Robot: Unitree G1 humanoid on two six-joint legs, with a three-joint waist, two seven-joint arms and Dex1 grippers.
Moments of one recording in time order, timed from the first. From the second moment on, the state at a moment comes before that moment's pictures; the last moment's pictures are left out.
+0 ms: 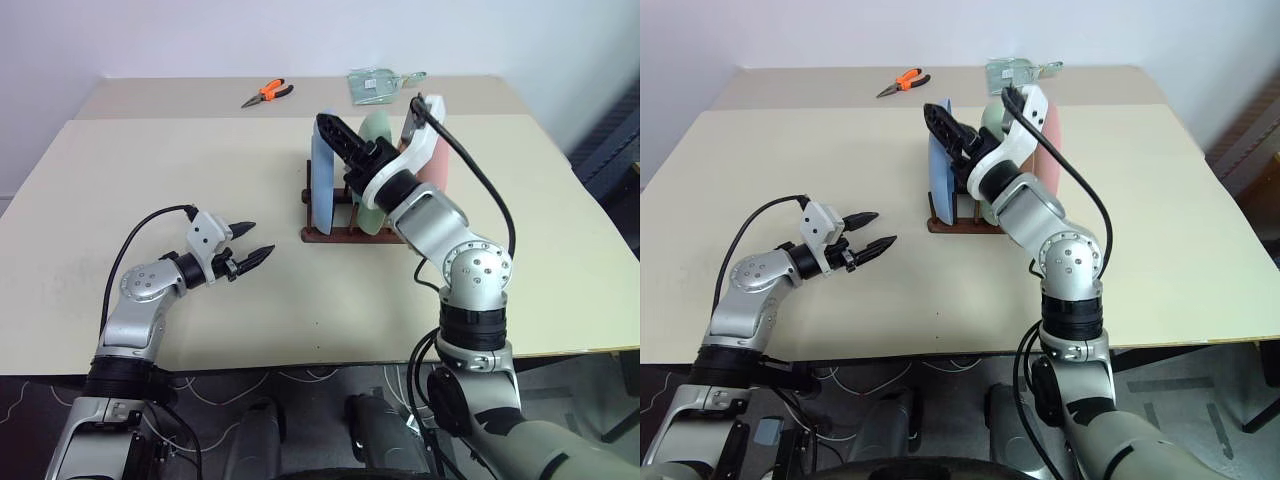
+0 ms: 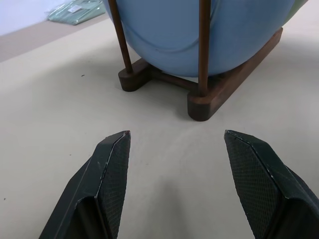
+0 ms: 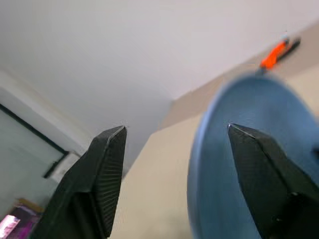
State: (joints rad) left arm -0.33 0.51 0.02 0.15 -0.25 0.04 -0.84; right arm -0.75 -0.09 -0.09 -0.19 1.09 0.72 -0.21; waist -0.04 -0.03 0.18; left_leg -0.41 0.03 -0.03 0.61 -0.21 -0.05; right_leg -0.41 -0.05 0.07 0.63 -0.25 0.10
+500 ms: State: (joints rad) left arm -0.32 0.54 0.03 0.22 -0.21 0.00 -0.81; right arm -0.32 -0.81 -0.42 -0.51 0.80 0.72 0.25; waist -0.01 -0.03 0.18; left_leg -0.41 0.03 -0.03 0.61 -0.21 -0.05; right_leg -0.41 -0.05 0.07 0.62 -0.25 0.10
